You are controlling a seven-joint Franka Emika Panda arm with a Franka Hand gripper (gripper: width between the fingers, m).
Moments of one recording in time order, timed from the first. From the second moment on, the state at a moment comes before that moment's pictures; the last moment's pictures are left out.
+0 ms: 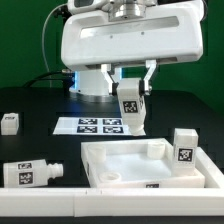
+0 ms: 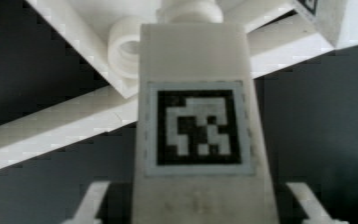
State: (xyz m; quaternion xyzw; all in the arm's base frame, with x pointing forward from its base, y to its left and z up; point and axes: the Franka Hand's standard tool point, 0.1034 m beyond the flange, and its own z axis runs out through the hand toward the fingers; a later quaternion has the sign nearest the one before) arm 0.604 0.011 0.144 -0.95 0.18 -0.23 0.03
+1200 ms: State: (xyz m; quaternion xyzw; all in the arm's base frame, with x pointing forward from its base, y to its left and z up) arm 0.631 -0.030 0.126 -0.94 0.05 -0.32 -0.06
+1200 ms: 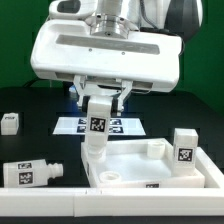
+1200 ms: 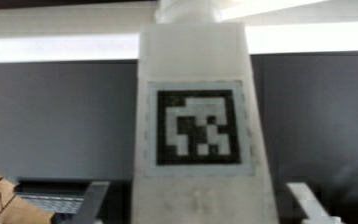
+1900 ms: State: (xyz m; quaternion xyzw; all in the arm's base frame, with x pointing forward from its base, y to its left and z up) arm 0.634 -0.007 0.099 -0.95 0.05 -0.32 -0.04
